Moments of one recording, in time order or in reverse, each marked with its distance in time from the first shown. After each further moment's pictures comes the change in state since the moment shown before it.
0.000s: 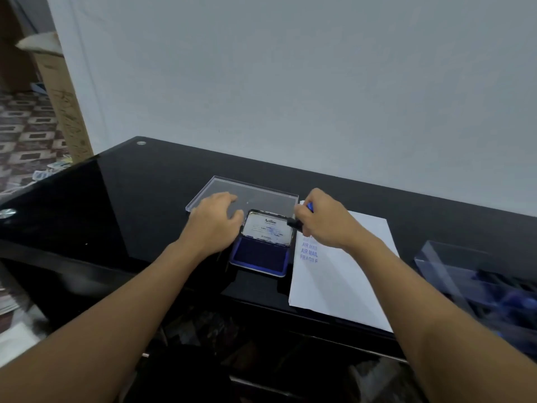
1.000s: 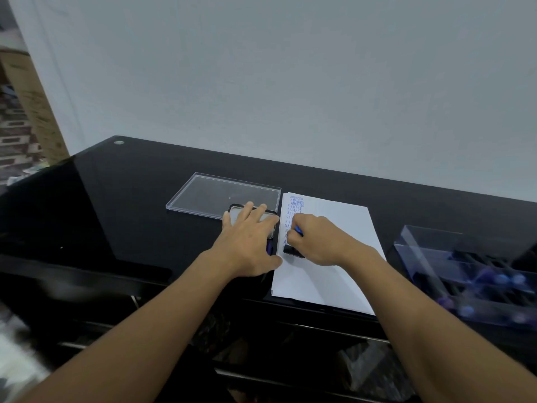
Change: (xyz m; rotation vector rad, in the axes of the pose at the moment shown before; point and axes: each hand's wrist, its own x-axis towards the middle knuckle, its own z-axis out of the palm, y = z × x) left_hand -0.023 0.068 0.047 0.395 -0.373 0.254; right_hand -0.027 0.037 0.007 -0.244 -0.153 -0.030
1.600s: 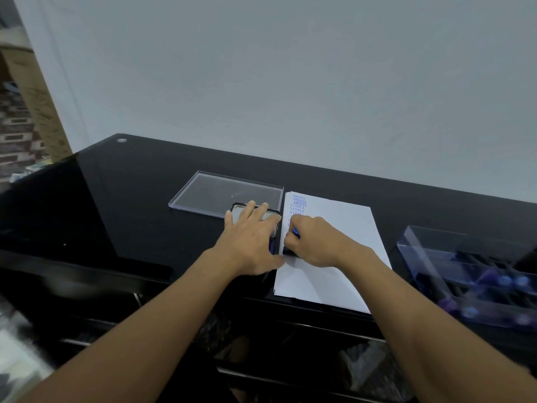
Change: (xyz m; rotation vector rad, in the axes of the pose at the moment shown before) left_hand -0.001 0.000 -0.002 -0.009 -0.012 -0.012; right_hand 0.004 -0.006 0.007 -0.050 -0.021 -0.015
